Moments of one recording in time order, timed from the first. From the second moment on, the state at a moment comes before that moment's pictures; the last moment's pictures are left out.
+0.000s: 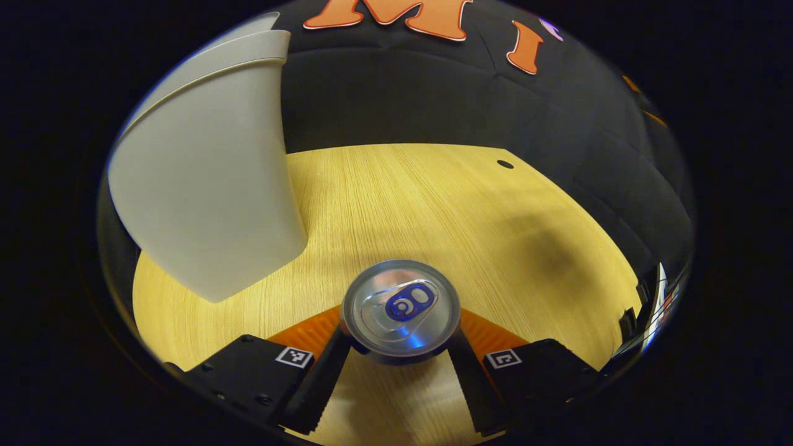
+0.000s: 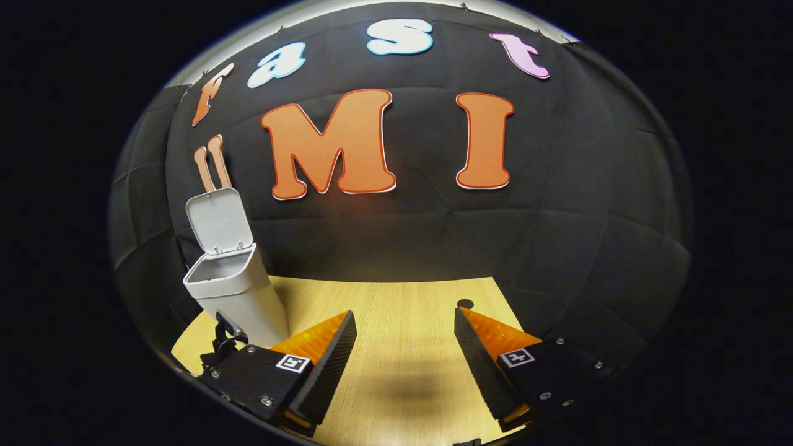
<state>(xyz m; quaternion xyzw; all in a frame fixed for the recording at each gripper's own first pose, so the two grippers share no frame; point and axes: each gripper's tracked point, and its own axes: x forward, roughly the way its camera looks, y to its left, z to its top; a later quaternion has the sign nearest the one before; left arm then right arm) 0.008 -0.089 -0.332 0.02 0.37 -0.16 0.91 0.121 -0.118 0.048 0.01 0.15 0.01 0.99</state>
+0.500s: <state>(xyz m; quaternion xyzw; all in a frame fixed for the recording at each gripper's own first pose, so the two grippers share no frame) 0.019 -0.085 -0.302 0.02 0.32 -0.16 0.93 0.127 -0.090 0.051 0.01 0.14 0.04 0.99</state>
